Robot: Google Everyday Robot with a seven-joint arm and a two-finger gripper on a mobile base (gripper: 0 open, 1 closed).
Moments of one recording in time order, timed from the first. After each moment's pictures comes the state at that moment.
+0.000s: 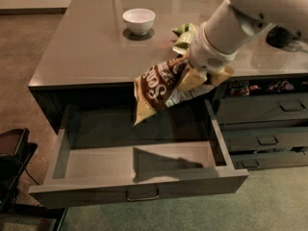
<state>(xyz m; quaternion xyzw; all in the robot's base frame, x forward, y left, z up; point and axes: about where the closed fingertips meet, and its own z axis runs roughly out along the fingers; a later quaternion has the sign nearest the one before) 0.548 -0.089 0.895 -0.67 0.70 0.04 0.25</state>
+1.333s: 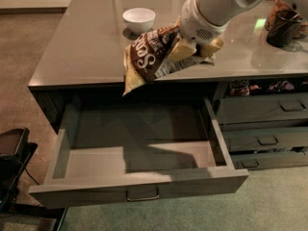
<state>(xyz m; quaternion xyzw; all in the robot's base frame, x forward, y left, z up) 0.590 -0.063 0.957 -0.66 0.68 -0.01 0.32</state>
